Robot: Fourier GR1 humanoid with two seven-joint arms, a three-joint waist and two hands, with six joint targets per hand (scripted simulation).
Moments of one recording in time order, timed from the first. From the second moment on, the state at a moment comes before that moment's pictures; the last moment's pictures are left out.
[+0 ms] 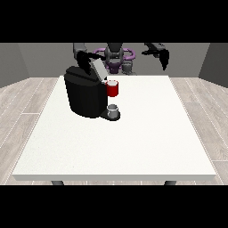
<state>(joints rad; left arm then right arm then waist) -0.22 0.08 0.17 -1.40 0.03 -0.23 -0.06 -0.59 -0.17 -0.09 -1.10 -0.01 0.06 -0.05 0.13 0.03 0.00</state>
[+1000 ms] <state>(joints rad) -0.26 0.12 0.18 -1.35 0.04 -0.19 -0.08 -0.73 -0.12 -0.04 -1.03 0.06 0.05 -0.04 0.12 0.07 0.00</state>
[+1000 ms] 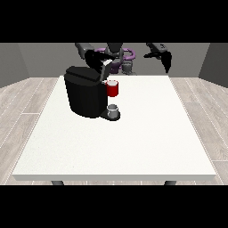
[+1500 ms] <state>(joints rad) -0.27 0.14 0.18 -1.33 0.06 -0.21 -0.10 -0.80 -0.09 -0.01 -1.01 0.13 0.02 -0.03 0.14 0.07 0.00</state>
